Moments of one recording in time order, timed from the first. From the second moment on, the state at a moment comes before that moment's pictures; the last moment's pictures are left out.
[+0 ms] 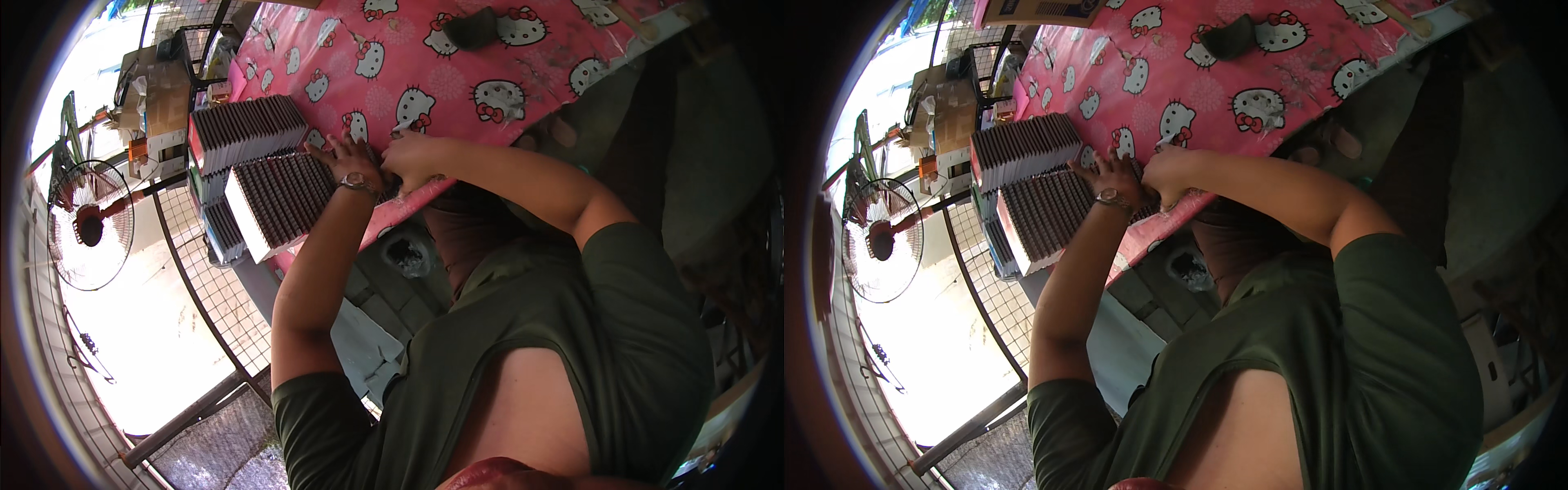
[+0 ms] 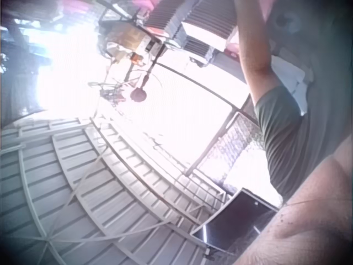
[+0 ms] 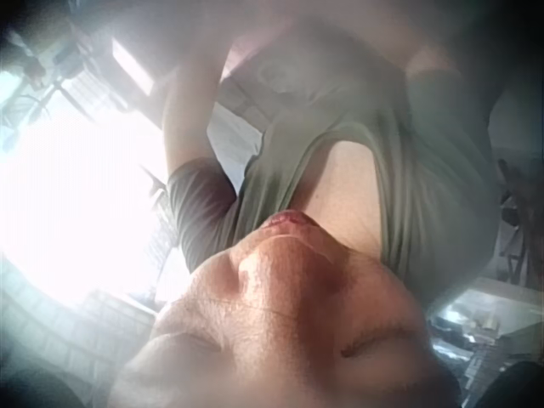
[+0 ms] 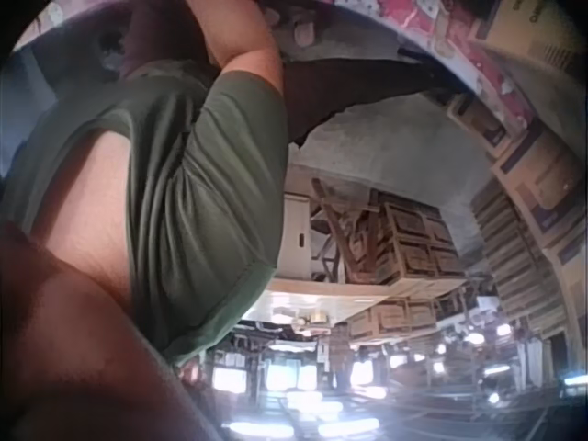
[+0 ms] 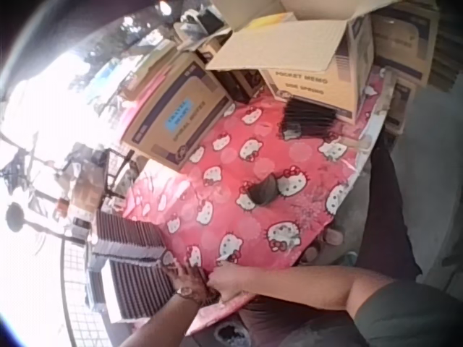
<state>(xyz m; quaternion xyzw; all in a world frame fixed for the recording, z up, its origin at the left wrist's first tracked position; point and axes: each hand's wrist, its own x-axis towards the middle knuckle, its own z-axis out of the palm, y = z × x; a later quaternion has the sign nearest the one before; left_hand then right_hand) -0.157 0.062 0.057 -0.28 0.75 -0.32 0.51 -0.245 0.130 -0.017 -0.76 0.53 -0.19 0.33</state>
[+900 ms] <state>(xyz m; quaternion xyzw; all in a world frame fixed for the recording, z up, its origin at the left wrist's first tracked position) -0.156 0.063 0.054 -0.27 0.76 -0.31 0.50 -0.240 0.149 -0.035 -0.78 0.54 -0.25 0.21</state>
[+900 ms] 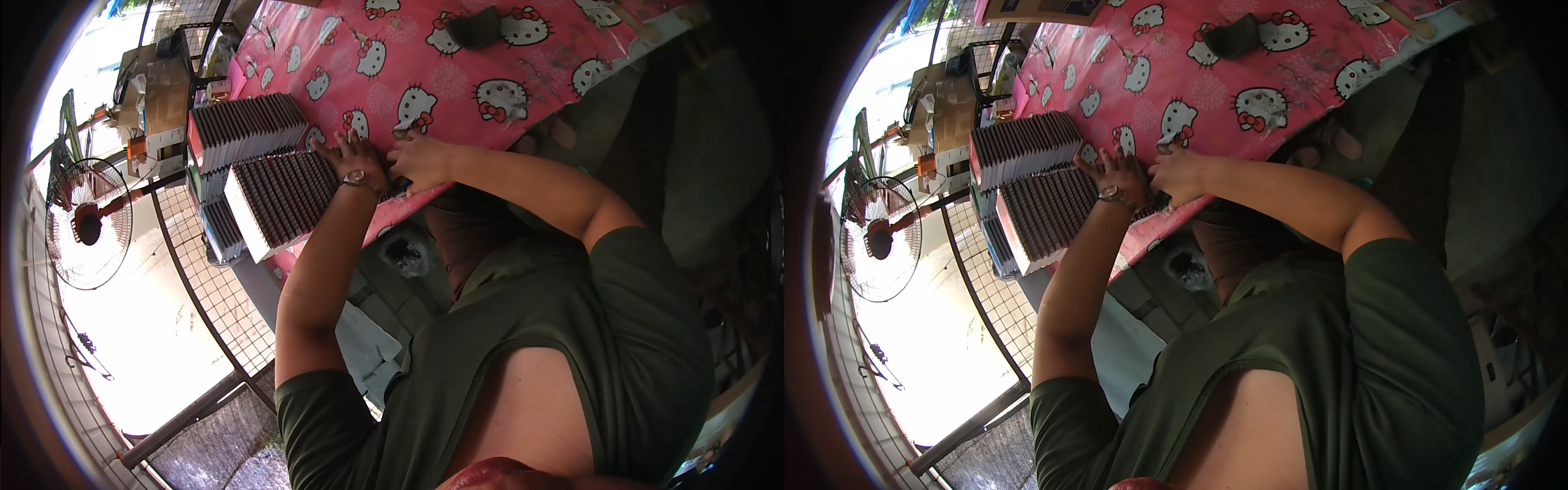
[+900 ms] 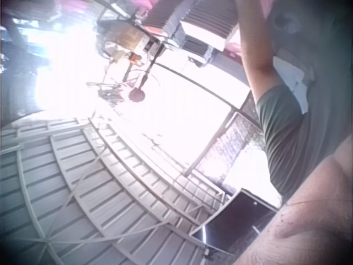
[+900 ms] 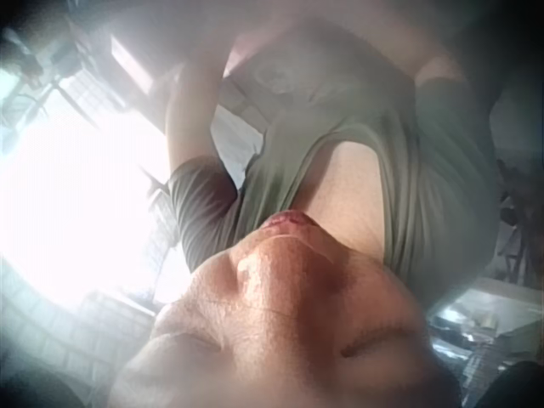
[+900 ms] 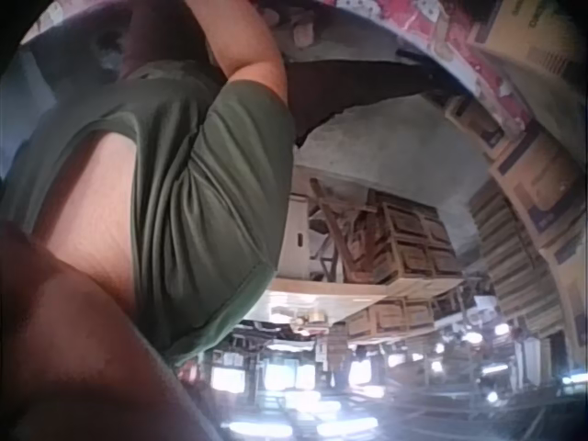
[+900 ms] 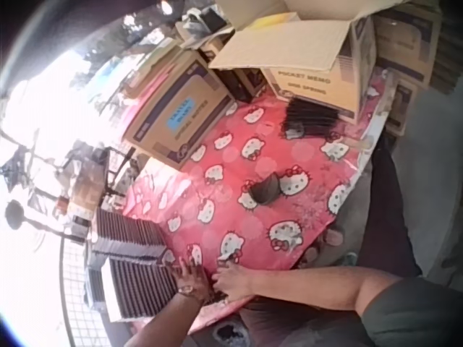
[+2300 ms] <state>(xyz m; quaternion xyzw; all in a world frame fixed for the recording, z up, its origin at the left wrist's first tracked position) -0.151 0.063 0.035 -0.27 0.76 -0.31 0.50 -0.237 0.140 -0.026 -0.77 0.56 -0.20 0.22</state>
